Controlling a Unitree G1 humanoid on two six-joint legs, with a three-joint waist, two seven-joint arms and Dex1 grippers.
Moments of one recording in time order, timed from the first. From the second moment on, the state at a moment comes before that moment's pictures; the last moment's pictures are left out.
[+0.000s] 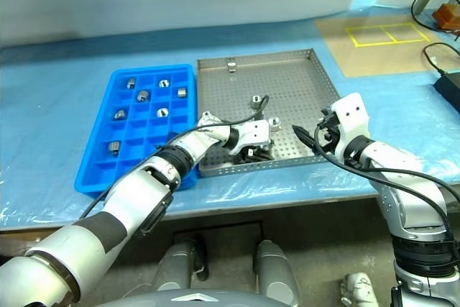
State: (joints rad) left arm -1.09 -0.03 -0.38 1.21 0.22 -0.31 -0.95; right arm -0.21 -0.66 -0.20 -0.41 0.38 0.75 0.52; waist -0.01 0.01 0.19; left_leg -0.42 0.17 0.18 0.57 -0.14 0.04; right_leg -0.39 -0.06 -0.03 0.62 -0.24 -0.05
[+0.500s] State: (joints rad) left arm -1.07 0.05 -0.29 1.11 0.16 -0.30 -0.97; right arm -0.22 -0.65 -0.17 -0.46 0.44 0.78 0.56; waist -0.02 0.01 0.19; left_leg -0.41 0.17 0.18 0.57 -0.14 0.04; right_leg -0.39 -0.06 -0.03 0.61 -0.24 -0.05
